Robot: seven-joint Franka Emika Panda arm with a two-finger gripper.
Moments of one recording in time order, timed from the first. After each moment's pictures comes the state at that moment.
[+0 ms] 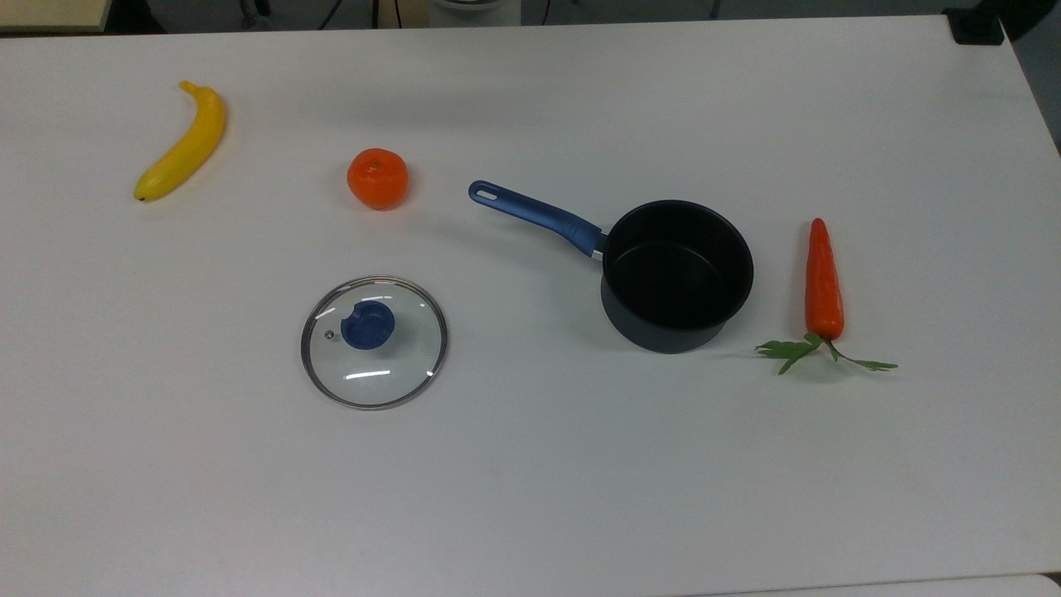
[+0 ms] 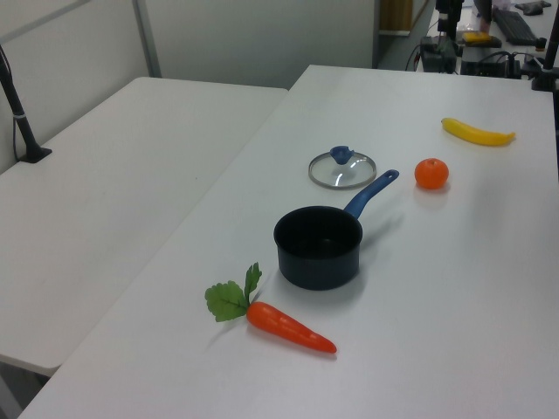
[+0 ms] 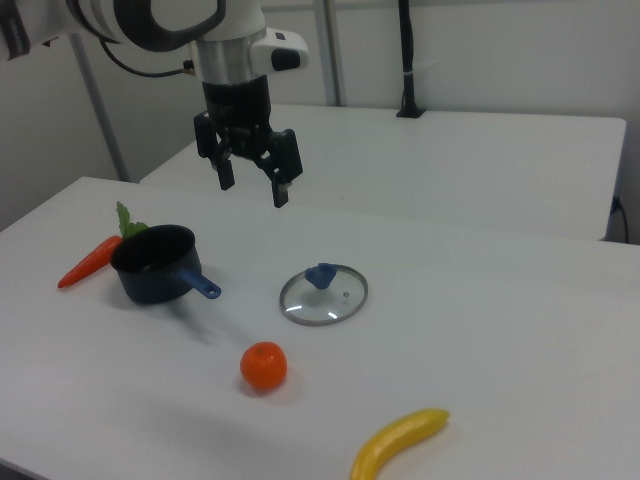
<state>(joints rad) -0.07 0.07 -0.16 -1.44 0.07 1.50 -0.19</state>
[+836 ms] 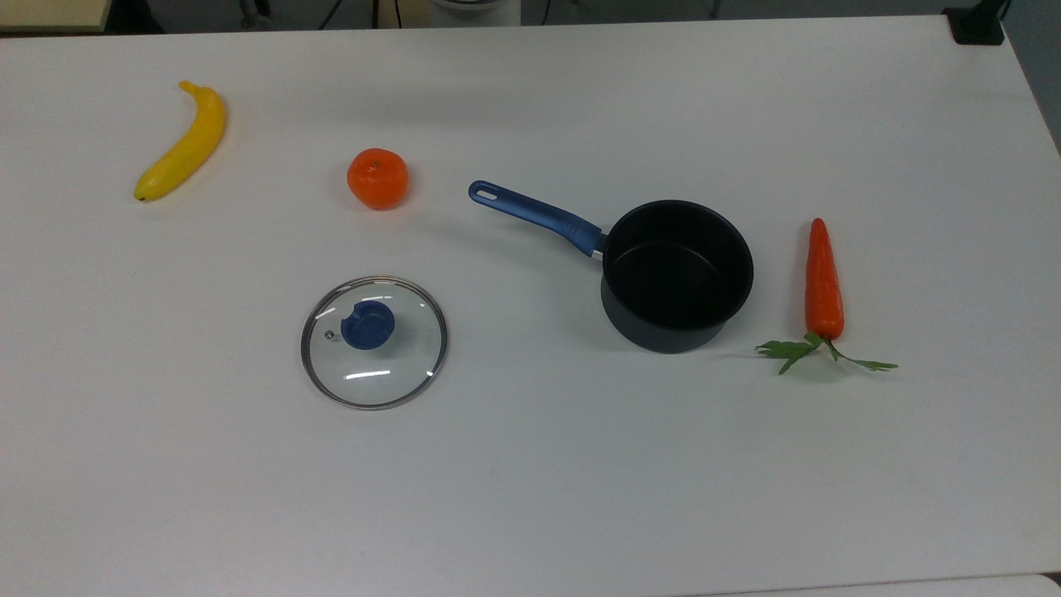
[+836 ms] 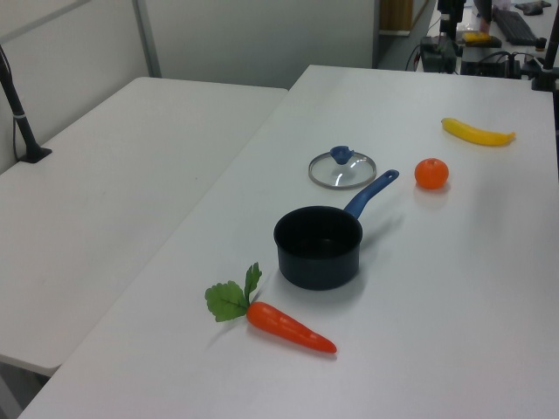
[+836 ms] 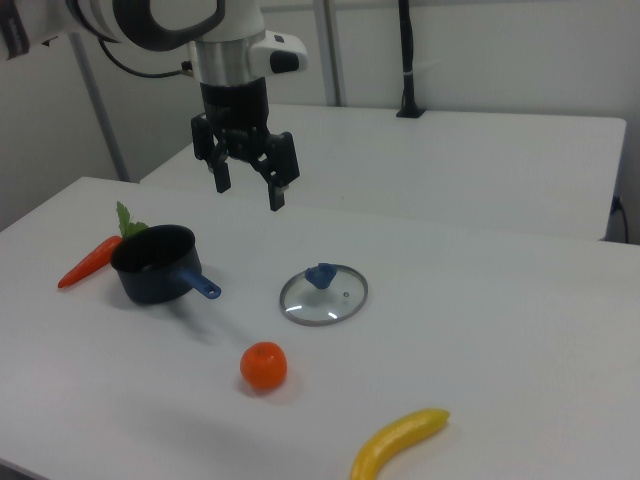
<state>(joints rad) -0.07 0.06 -0.16 -1.44 0.07 1.48 -0.19</state>
